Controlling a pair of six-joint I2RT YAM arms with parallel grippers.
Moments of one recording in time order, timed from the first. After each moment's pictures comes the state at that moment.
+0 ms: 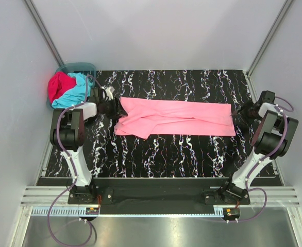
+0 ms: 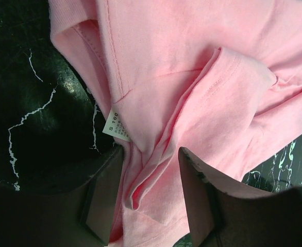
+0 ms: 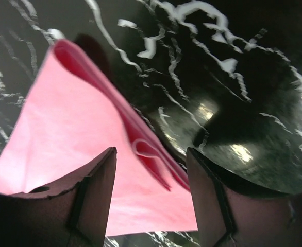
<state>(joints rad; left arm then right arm) -0.04 1.96 1.18 -0.16 0.59 -0.30 -0.45 1.91 1.25 -0.42 -0.32 0.52</state>
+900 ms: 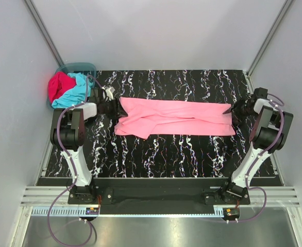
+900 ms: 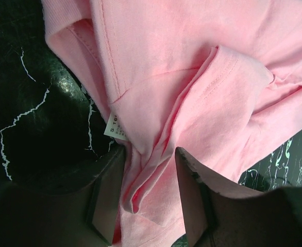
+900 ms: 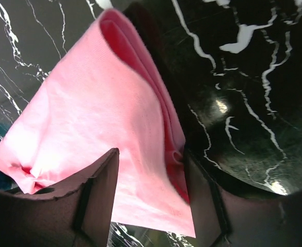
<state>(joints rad) -0.04 1.97 1.18 -0.16 0.61 -0.31 -0.39 2.01 1.35 -0.49 -0.42 0.48</state>
